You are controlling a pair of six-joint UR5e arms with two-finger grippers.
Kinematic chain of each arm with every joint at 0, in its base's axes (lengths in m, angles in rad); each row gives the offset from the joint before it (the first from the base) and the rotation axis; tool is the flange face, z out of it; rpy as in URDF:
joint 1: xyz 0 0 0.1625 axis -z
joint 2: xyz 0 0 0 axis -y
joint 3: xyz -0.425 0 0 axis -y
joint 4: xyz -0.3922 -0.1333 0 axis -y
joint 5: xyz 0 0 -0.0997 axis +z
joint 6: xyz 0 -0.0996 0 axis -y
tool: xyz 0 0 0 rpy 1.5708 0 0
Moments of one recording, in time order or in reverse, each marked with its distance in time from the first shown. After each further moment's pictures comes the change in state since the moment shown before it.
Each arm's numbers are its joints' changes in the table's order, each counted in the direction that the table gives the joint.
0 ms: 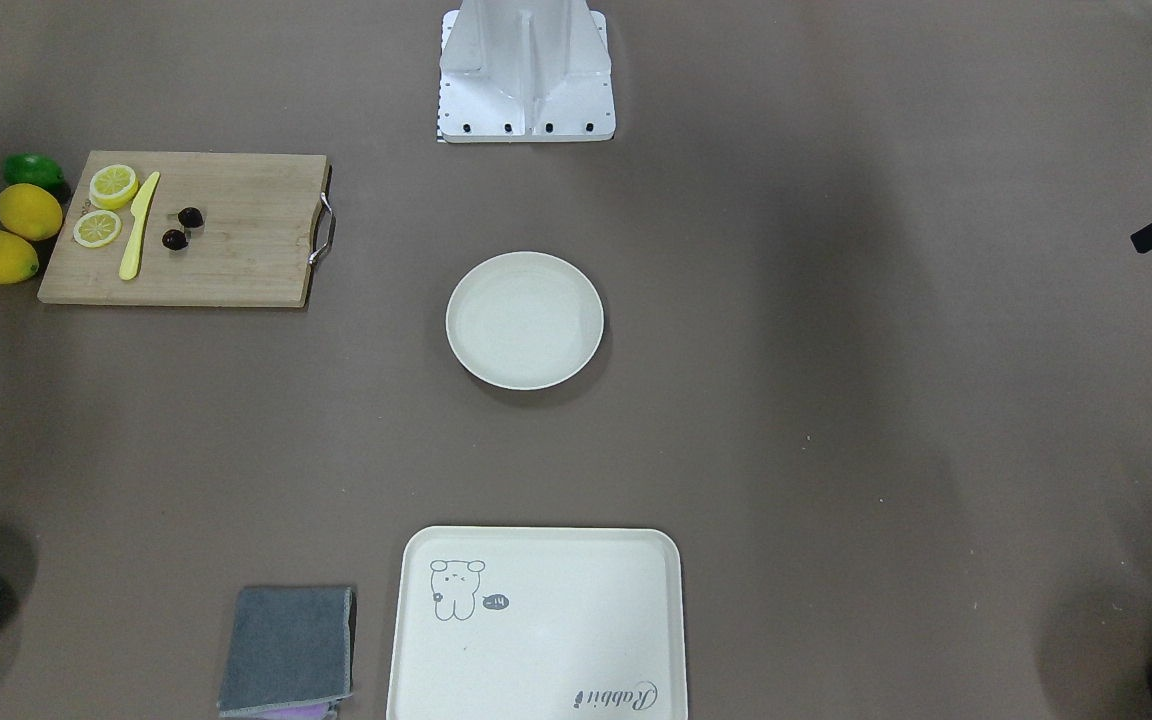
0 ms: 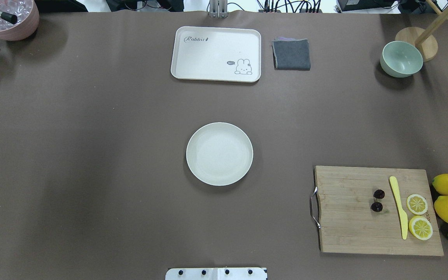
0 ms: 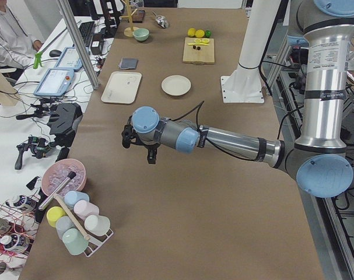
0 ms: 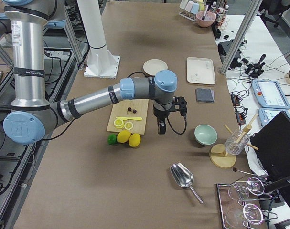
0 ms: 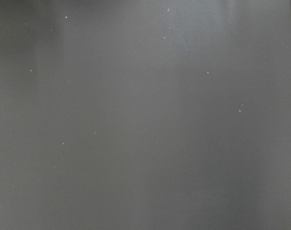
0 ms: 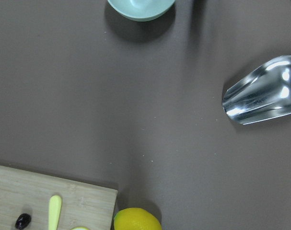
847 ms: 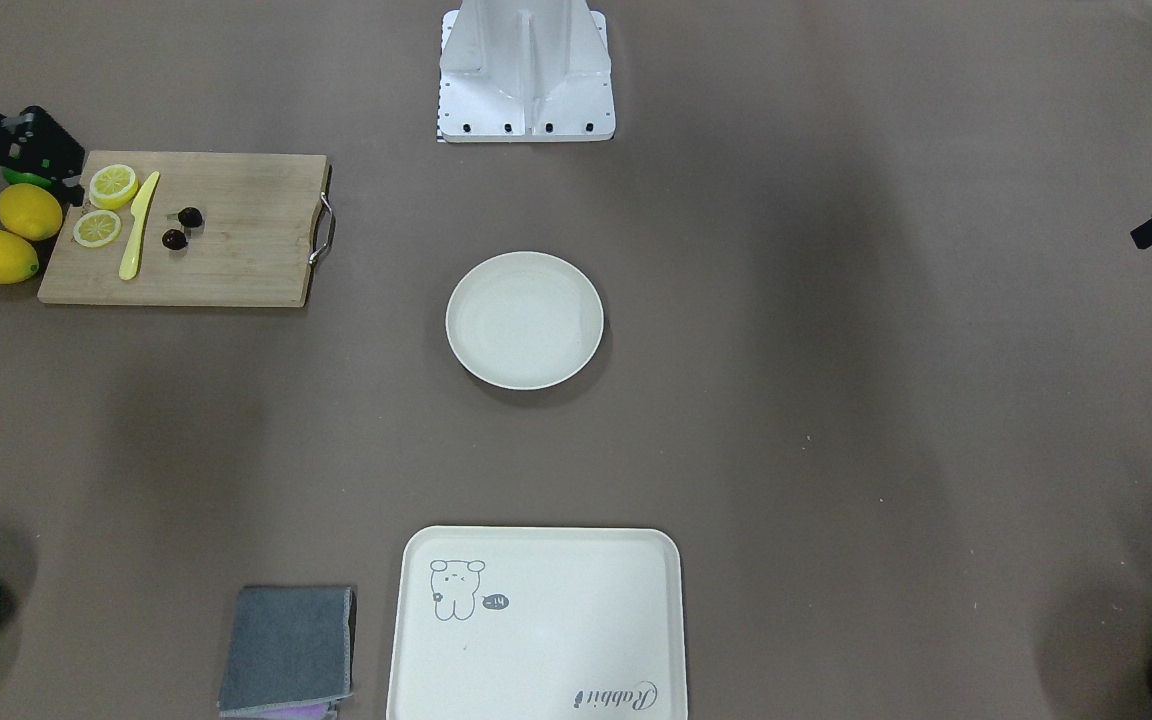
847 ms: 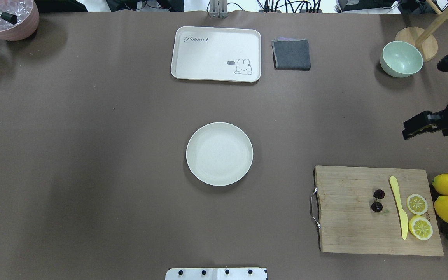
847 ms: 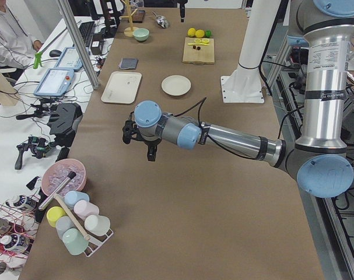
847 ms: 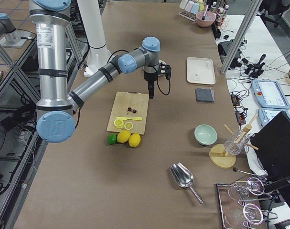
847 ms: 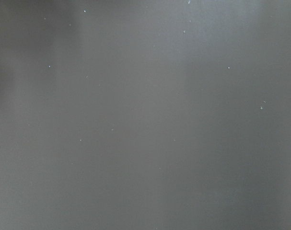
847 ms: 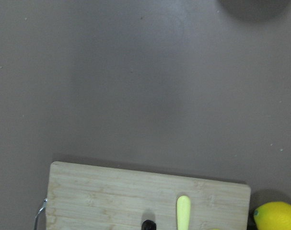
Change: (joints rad) left arm 0.005 0.014 -0.052 0.006 -0.026 0.001; right arm 0.522 0.032 0.319 0.058 0.195 0.696
